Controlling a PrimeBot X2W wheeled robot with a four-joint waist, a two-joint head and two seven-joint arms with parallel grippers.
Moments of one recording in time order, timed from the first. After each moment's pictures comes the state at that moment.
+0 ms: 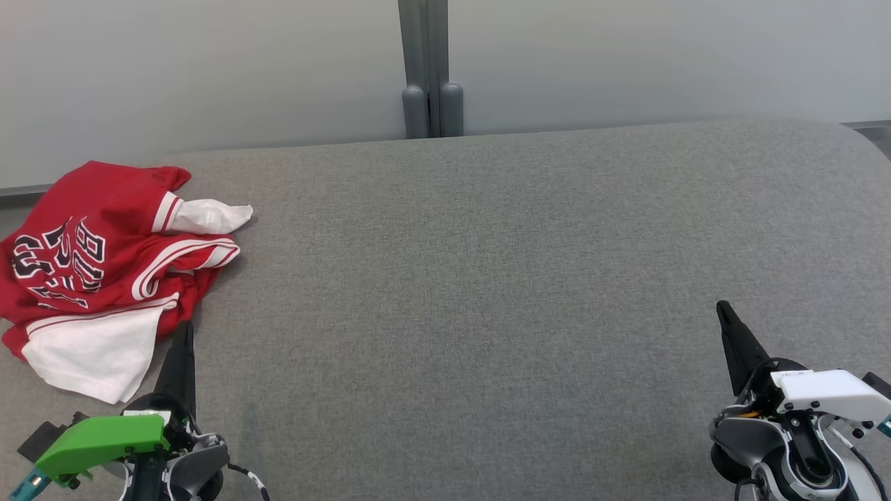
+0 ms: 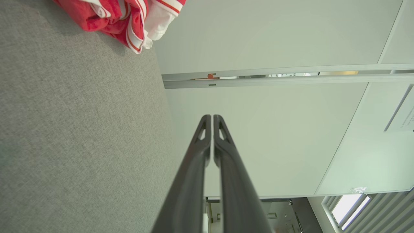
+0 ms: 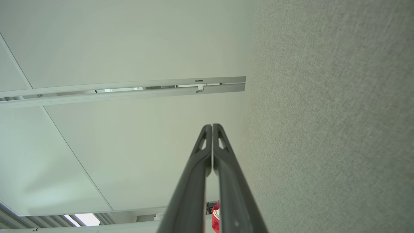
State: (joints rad) left arm -0.10 0.05 0.11 0.25 -1.61 -0.13 0.11; right arm -0.11 -0.05 -0.11 0.24 1.61 0.13 0.11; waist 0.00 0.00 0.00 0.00
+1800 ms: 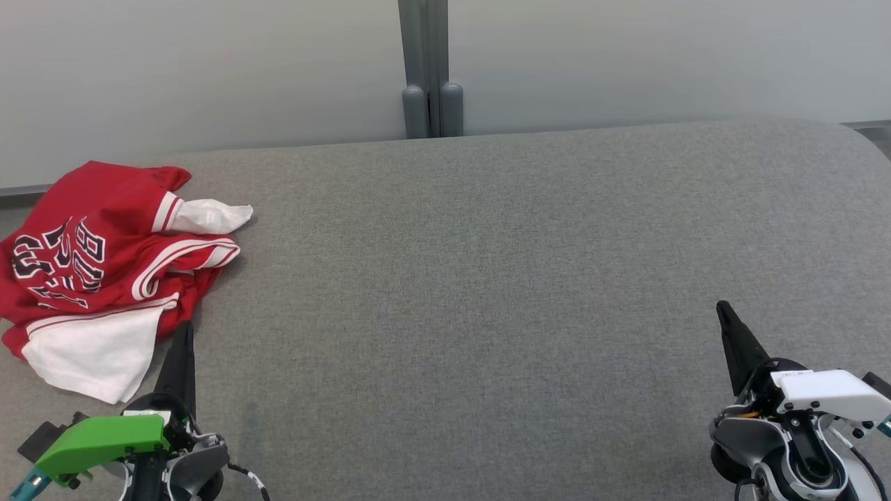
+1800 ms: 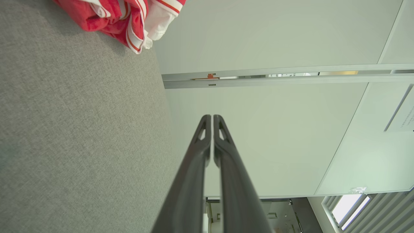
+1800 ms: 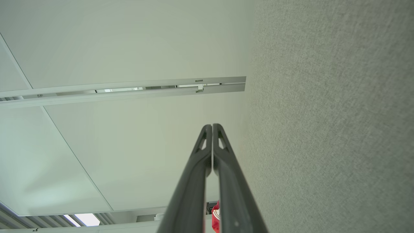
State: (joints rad) left arm -0.10 0.05 0.11 0.25 -1.61 -0.13 0.11; right arm -0.11 -0.05 -0.11 0.24 1.61 0.13 0.11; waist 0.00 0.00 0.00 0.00
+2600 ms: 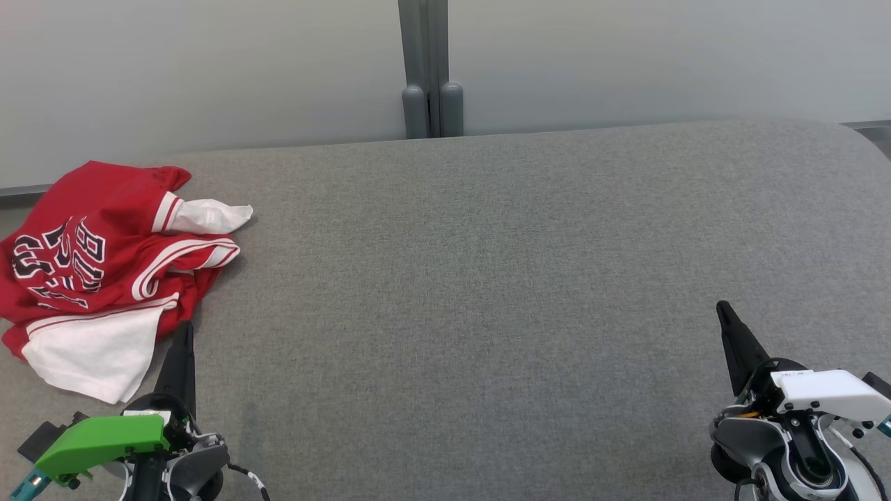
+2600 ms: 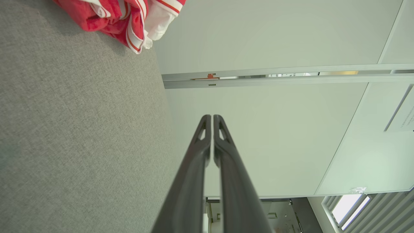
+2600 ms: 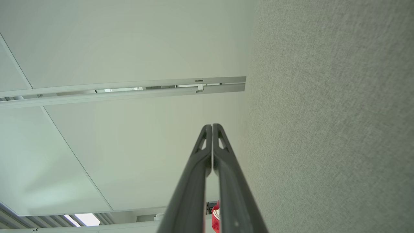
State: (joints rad) left arm -0.10 0.05 0.11 0.25 -1.61 -0.13 0.11; right arm -0.11 -0.05 -0.11 0.24 1.61 0.13 0.11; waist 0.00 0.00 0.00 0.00
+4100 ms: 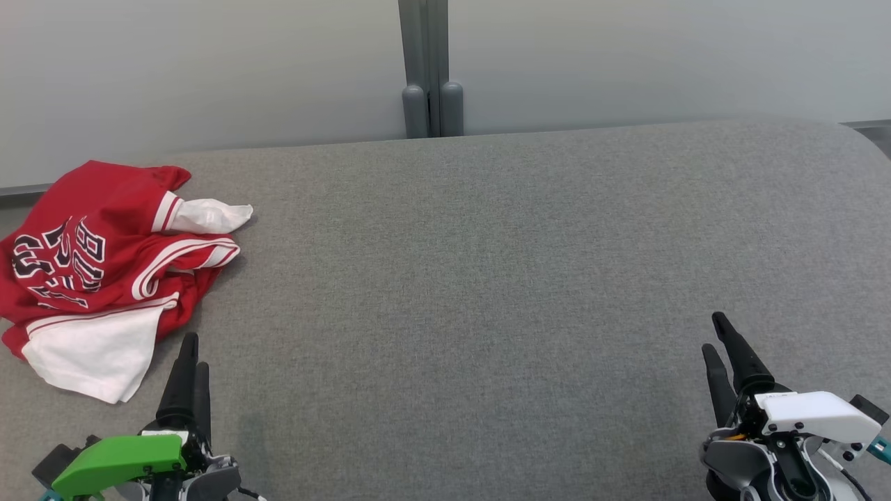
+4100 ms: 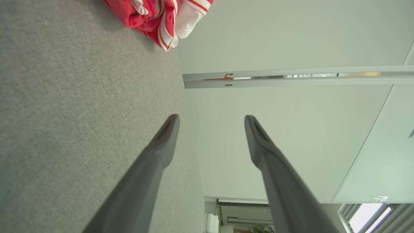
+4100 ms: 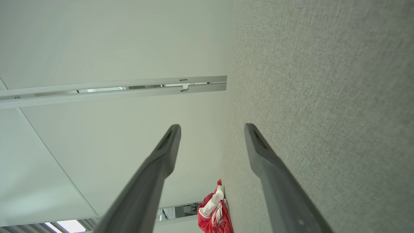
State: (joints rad) left arm -0.07 0.04 0.10 0.28 -1.58 -0.13 0.08; right arm -0.07 -0.04 -0.09 0.27 1.58 0.13 0.08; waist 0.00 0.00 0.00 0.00
